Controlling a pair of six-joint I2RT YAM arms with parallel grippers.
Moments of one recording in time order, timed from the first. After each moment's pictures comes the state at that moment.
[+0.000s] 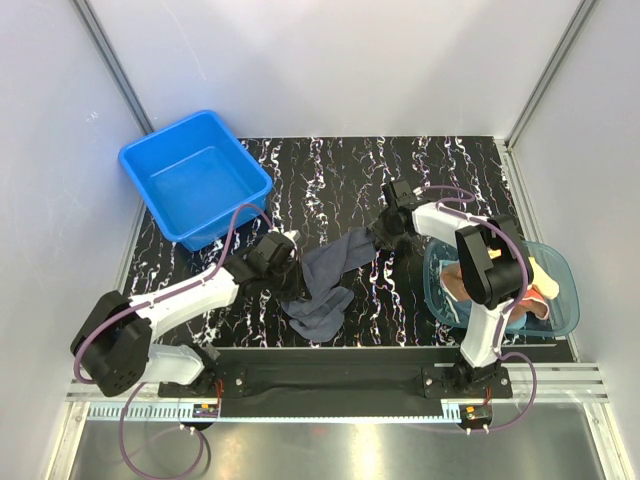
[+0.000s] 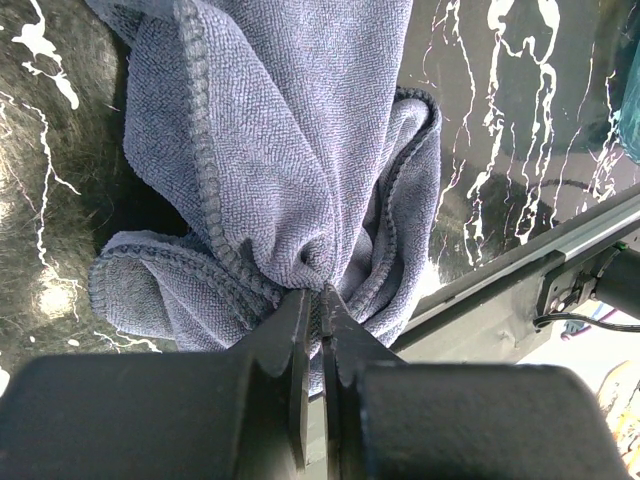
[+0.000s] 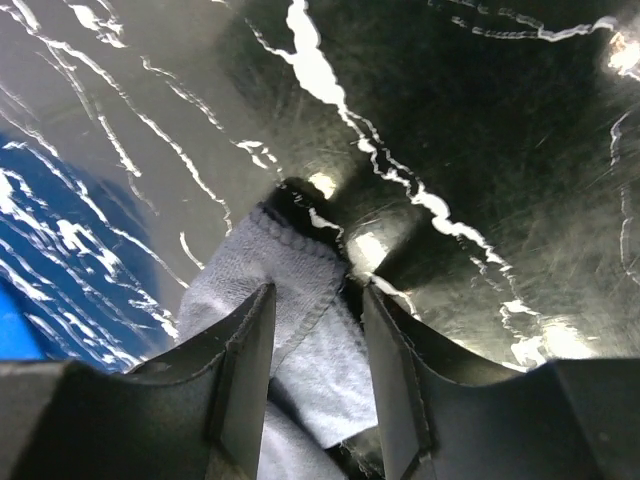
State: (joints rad) left arm -0.73 1.30 0.72 -0.37 0.19 -0.77; right arm 0.38 1.89 1.19 -0.37 0.01 1.15
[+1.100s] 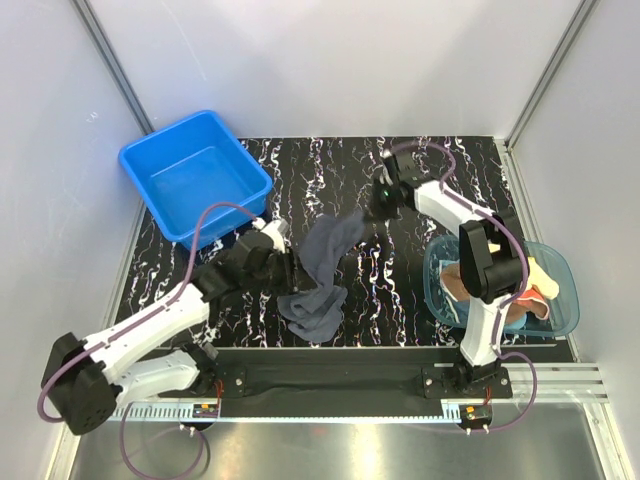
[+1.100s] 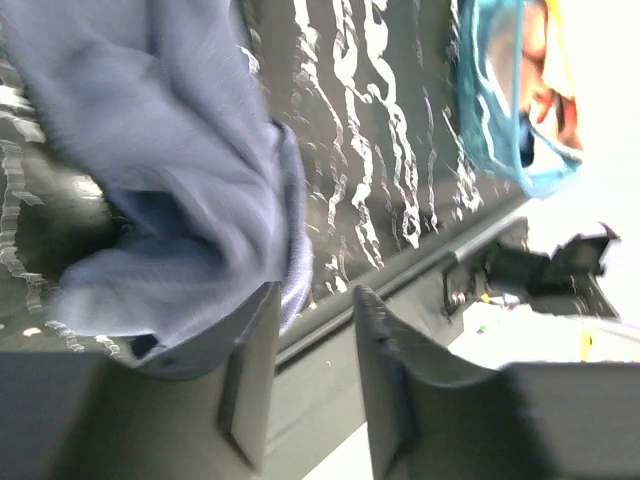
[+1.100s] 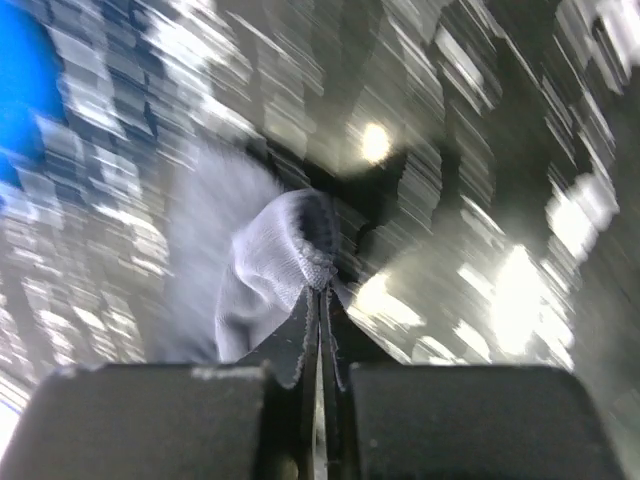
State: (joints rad) left arm -0.74 1.01 0.71 -0.38 0.18 -0.82; right arm 0.37 1.96 1.50 -0.44 -0.24 0.53
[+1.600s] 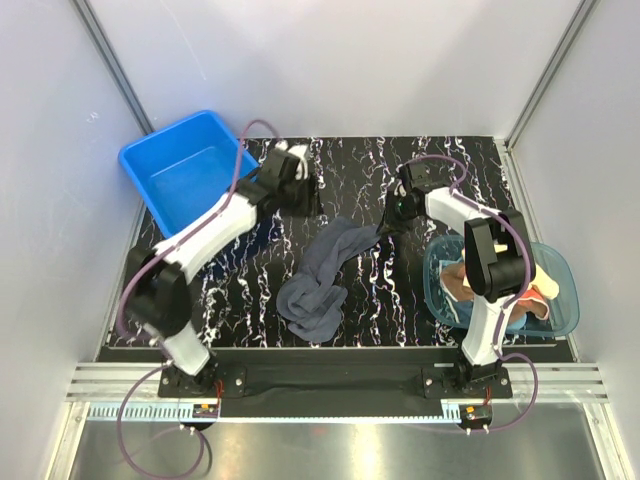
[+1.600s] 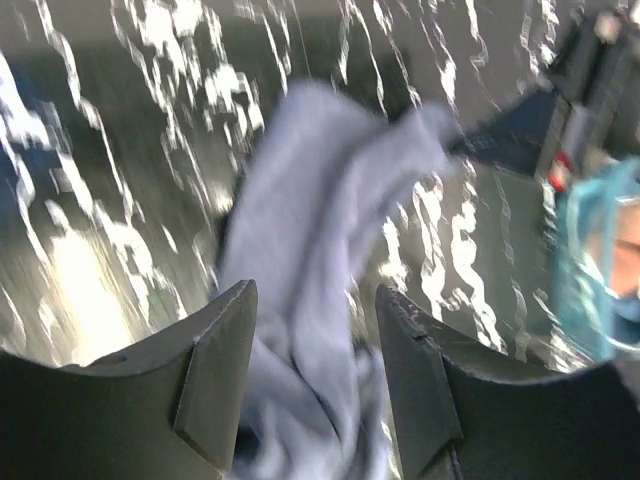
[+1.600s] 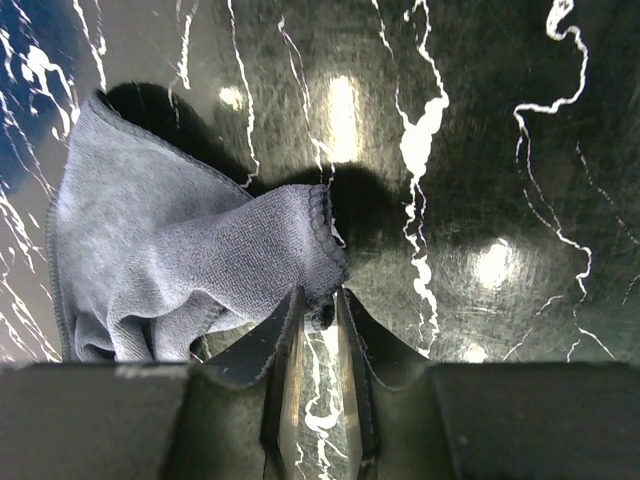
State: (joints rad) left arm -0.55 1.63 1.37 -0.51 0.09 -0.48; right arm 0.27 1.94 1.34 -0.48 -0.25 0.45
